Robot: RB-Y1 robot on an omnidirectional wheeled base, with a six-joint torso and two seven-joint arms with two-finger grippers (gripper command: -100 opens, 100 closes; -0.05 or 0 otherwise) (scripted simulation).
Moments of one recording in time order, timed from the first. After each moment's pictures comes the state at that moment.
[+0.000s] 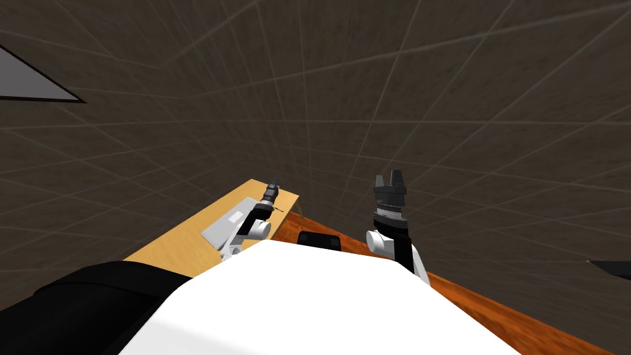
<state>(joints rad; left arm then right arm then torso) 0.51 0.24 0.03 -2.16 0.17 -0.03 -0.25 0.49 -0.03 0.04 -2.28 0.07 -0.43 0.01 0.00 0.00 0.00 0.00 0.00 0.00</state>
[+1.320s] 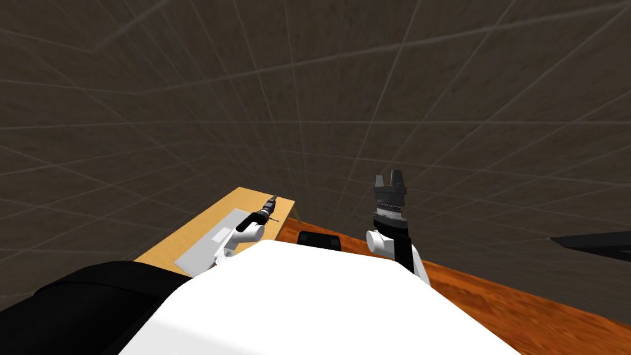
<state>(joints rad) 0.52 0.30 0.12 -1.95 0.33 0.38 -0.33 0.49 -0.03 0.04 -2.28 0.07 -0.43 0.01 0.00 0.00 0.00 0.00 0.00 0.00</state>
